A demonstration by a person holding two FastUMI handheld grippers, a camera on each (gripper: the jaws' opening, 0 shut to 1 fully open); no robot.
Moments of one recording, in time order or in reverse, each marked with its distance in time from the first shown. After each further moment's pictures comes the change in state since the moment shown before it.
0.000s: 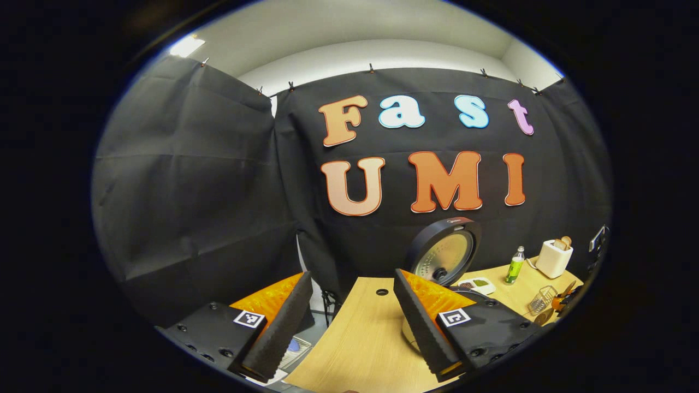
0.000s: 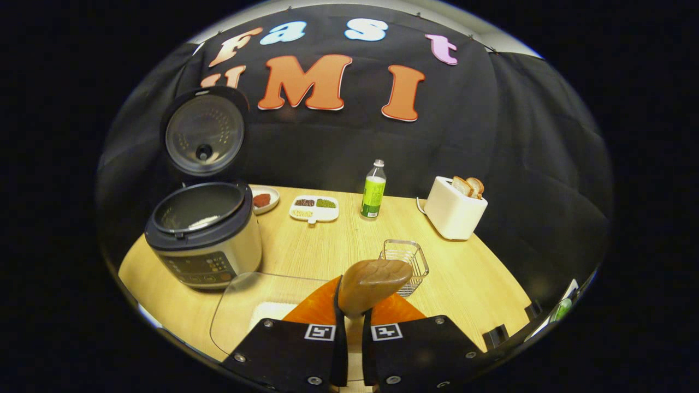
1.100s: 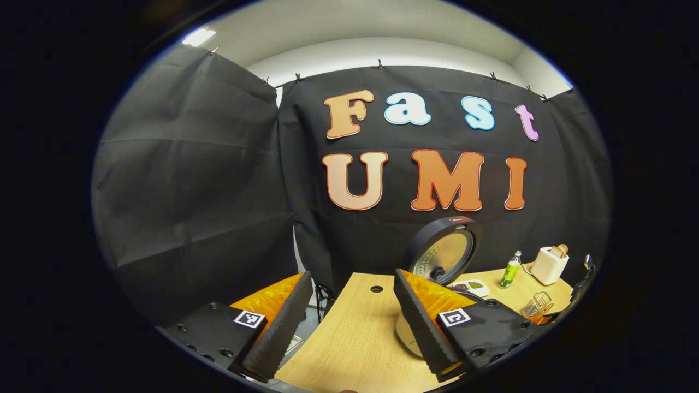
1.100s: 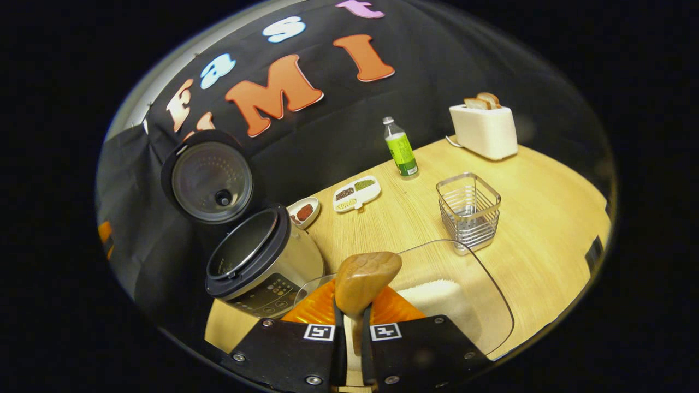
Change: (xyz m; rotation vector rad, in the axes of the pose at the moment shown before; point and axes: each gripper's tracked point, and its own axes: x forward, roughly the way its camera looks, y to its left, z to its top) left arm 0.008 -0.006 -0.012 -0.051 0.033 -0.013; right arm 0.011 0.063 -0.018 0.645 0.121 0.316
